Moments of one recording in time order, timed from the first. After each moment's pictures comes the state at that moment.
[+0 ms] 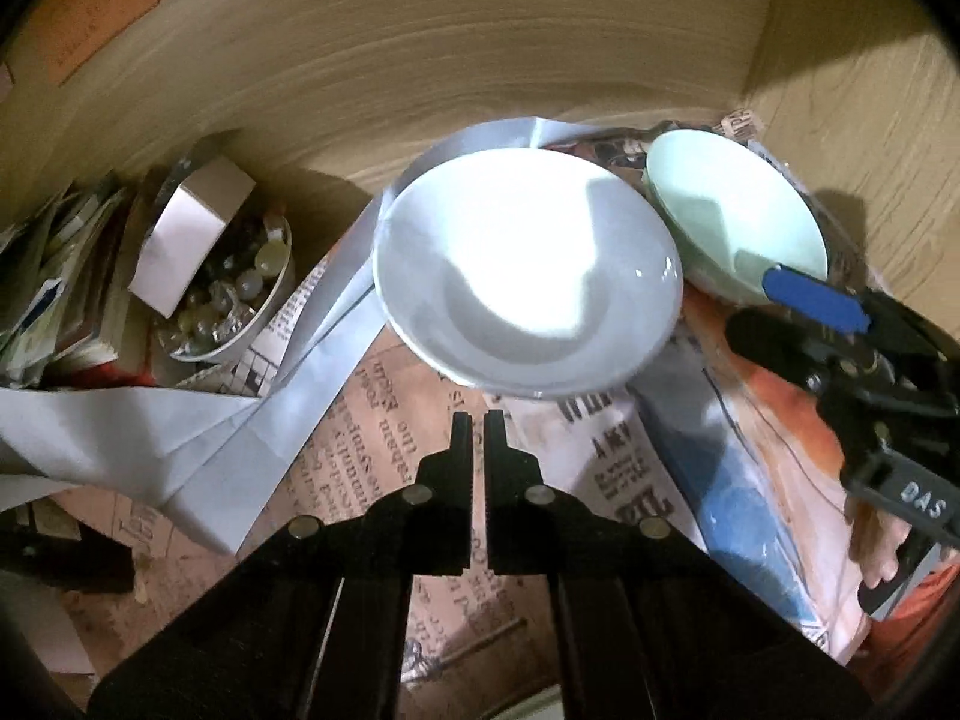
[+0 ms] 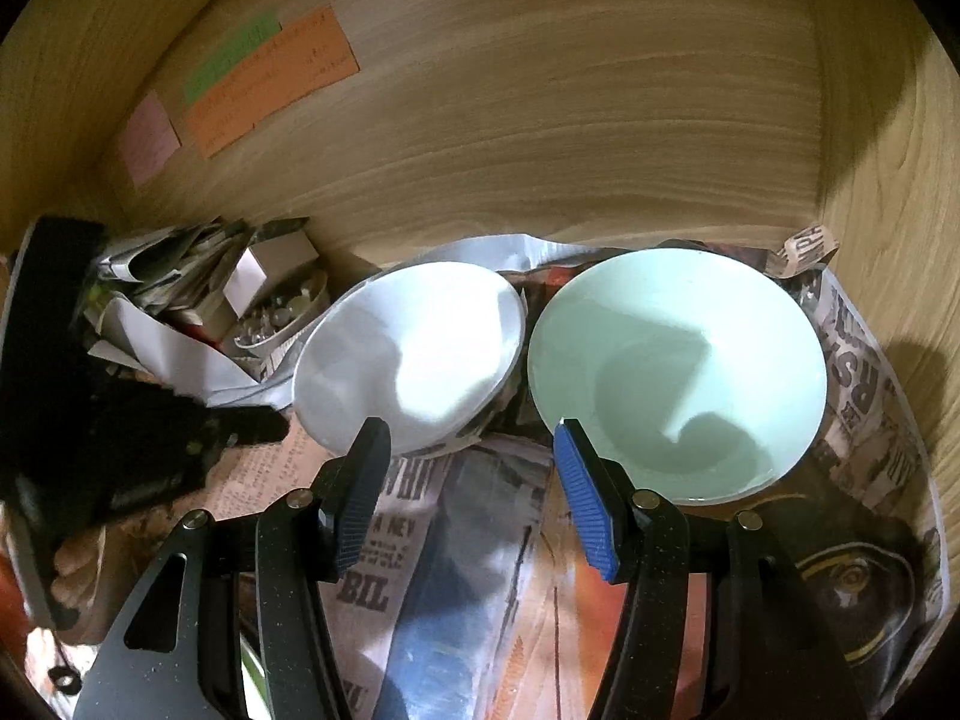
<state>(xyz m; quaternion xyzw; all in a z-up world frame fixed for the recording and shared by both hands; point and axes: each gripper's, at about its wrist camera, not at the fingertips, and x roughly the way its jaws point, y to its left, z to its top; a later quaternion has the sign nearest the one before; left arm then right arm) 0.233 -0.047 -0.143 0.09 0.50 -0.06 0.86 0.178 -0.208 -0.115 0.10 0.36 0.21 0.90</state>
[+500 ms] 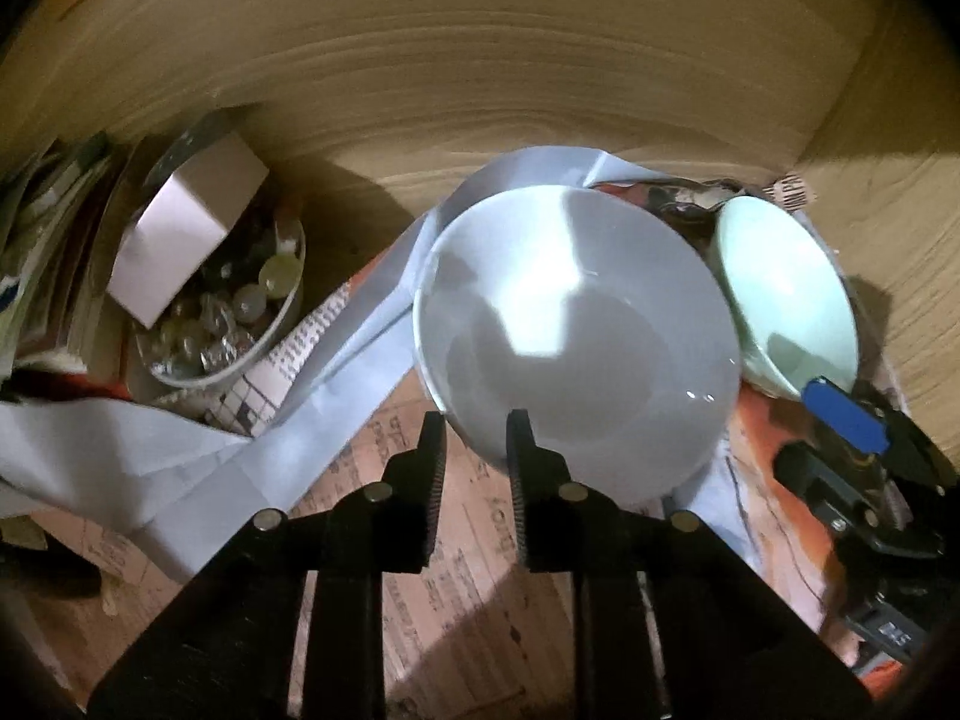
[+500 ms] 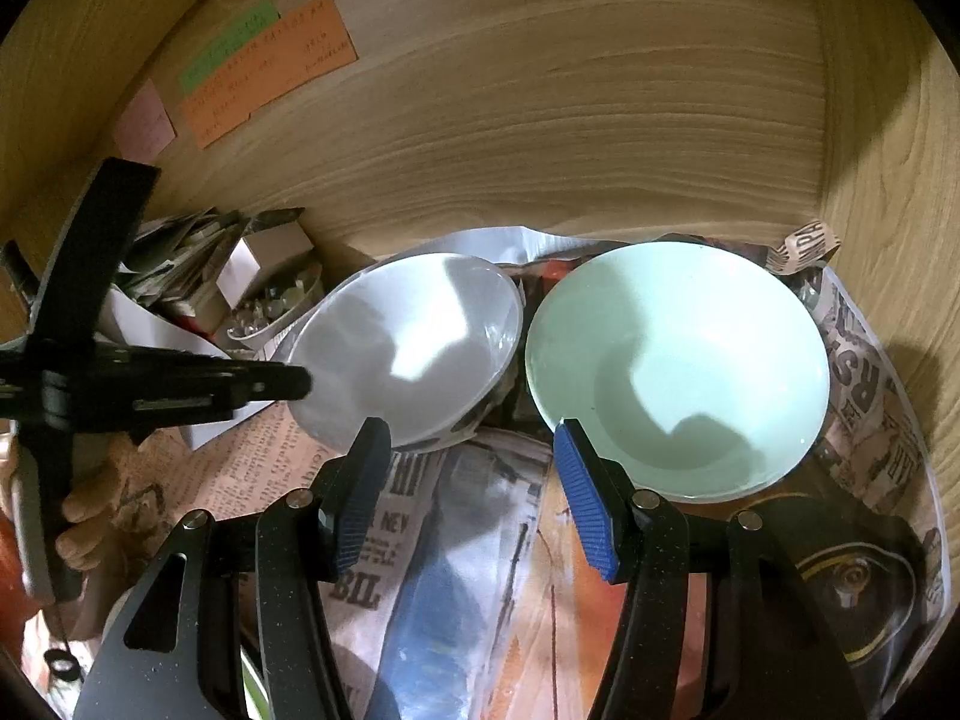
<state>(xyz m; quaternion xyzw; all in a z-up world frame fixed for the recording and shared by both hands) 0.283 -0.029 -0.146 0.02 0.51 -0.04 0.86 0.180 -0.209 -0.117 0.10 0.36 0.21 0.90</state>
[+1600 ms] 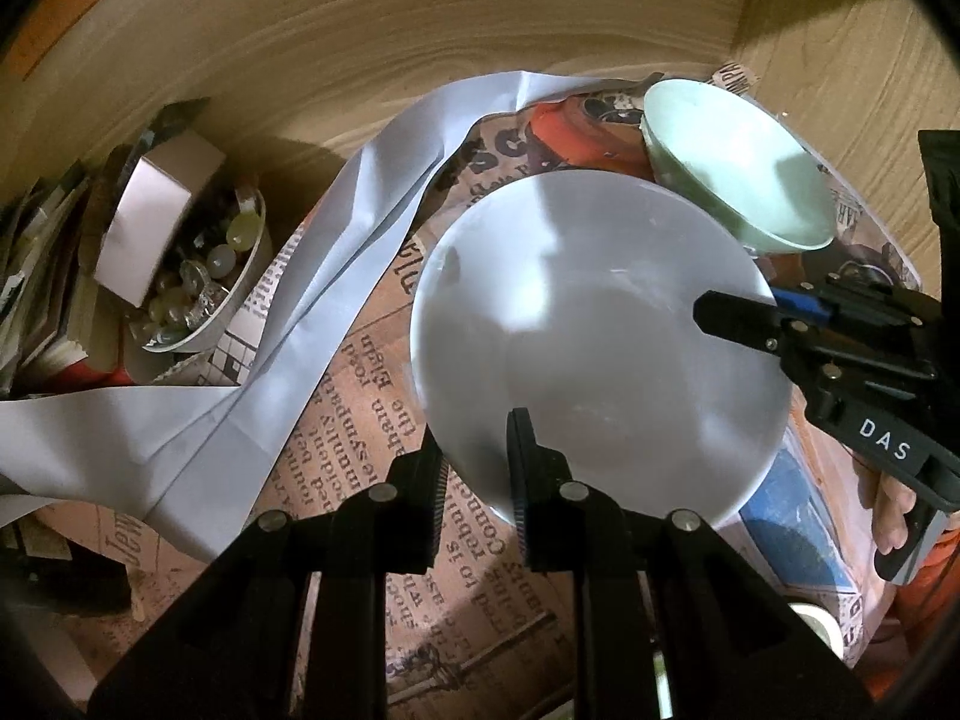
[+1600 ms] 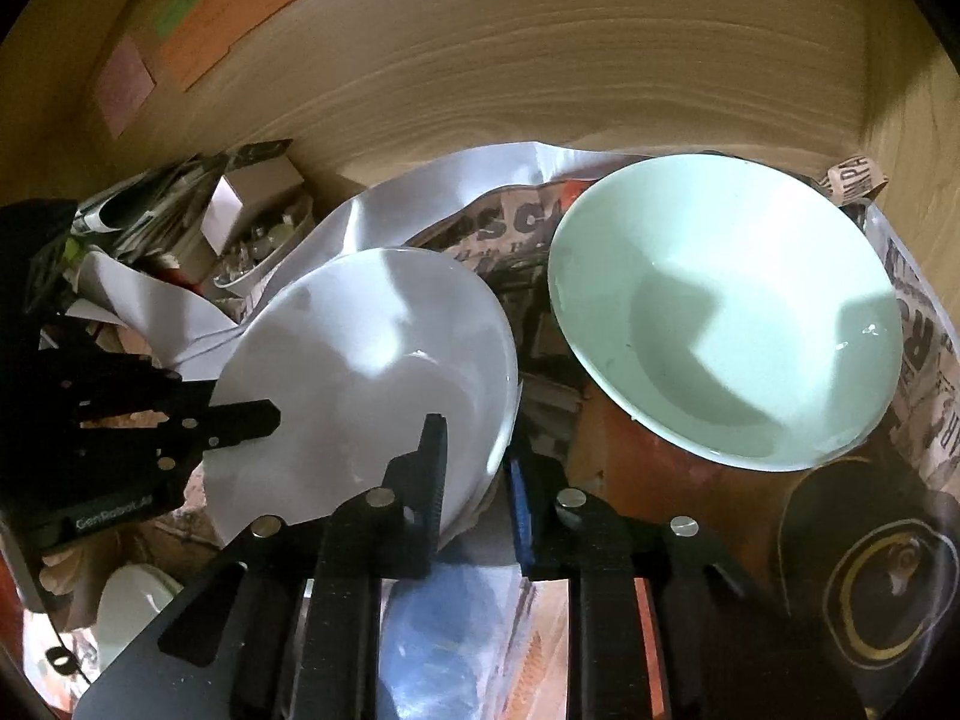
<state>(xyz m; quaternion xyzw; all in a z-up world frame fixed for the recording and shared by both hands) 0.250 -0.054 -0.169 0.12 0.52 -0.08 0.84 0.194 -0.193 -0.143 0.09 0.43 0.22 0.87</state>
